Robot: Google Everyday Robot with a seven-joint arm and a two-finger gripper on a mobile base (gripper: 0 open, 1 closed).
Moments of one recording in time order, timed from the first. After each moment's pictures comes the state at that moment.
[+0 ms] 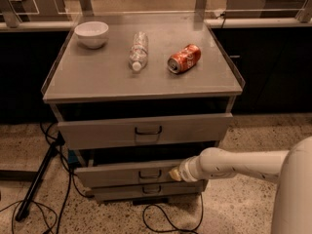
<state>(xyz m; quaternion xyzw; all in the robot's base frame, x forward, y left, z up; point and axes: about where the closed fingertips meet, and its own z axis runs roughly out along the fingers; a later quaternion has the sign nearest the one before) 0.563 -0.085 0.419 -0.31 0.90 0.18 0.24</state>
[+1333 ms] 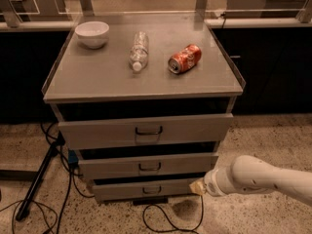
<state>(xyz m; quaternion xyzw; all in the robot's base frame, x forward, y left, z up) 0.484 -0.155 0.470 -0.28 0.92 0.20 0.21</state>
